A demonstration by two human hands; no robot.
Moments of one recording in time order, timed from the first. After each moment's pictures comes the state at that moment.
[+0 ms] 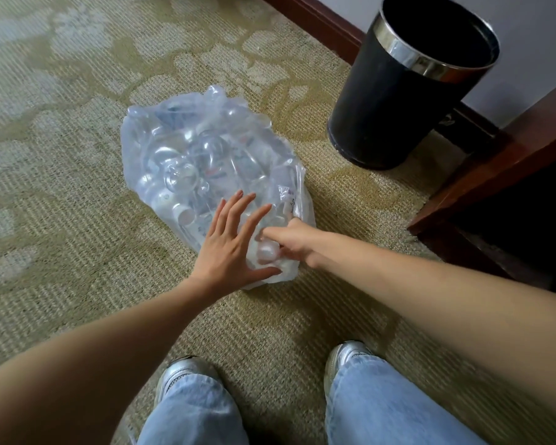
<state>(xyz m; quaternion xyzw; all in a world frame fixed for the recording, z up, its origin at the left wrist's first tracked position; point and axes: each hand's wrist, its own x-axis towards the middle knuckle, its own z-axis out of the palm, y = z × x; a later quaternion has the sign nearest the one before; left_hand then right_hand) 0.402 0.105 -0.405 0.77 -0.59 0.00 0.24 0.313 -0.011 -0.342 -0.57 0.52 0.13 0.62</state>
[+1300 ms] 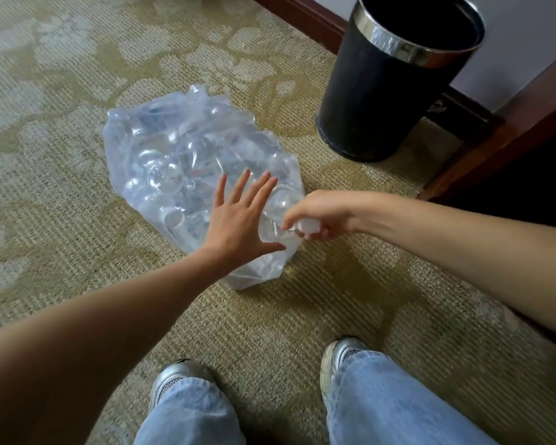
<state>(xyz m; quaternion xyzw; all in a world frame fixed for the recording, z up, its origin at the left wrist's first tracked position) 0.401 0.054 -0.382 0.79 -0.61 0.02 0.06 0.288 -0.070 -0.294 -0.68 0.43 0.28 0.53</state>
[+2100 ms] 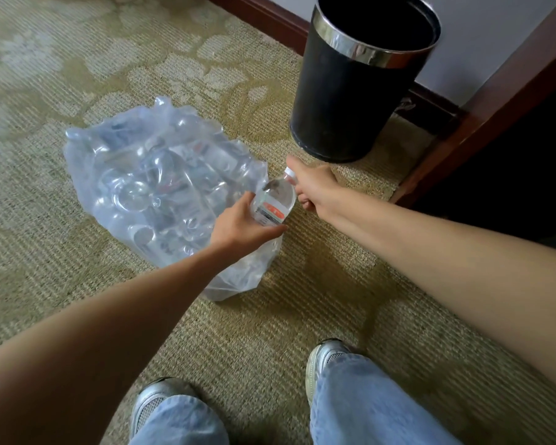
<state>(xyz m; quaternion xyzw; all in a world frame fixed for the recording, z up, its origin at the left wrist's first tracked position) 0.373 0.009 -0.382 0.82 -0.42 -0.25 0.30 0.285 -0.101 -0.308 -0.58 0.57 -0.11 0.57</state>
